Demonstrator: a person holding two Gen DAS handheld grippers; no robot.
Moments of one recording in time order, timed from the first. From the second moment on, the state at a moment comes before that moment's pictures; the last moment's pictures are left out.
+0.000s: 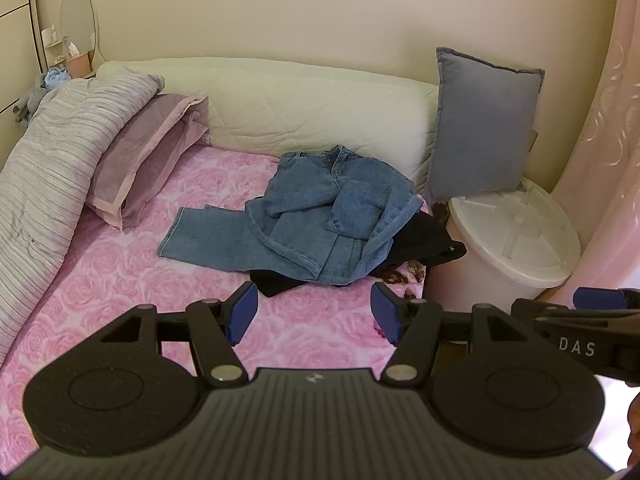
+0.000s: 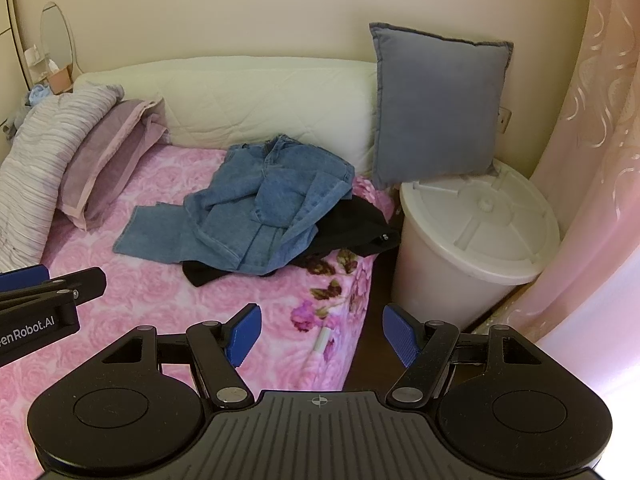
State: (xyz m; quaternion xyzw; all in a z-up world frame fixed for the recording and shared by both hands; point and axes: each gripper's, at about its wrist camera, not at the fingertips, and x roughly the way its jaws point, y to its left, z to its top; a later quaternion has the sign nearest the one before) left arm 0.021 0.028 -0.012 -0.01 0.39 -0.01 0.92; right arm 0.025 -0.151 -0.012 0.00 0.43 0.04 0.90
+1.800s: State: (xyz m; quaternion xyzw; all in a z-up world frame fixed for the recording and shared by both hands) left arm 0.145 0.069 -0.125 -0.11 0.50 0.03 0.86; right arm 0.149 -0.183 -0.100 0.03 0.49 0.06 0.87
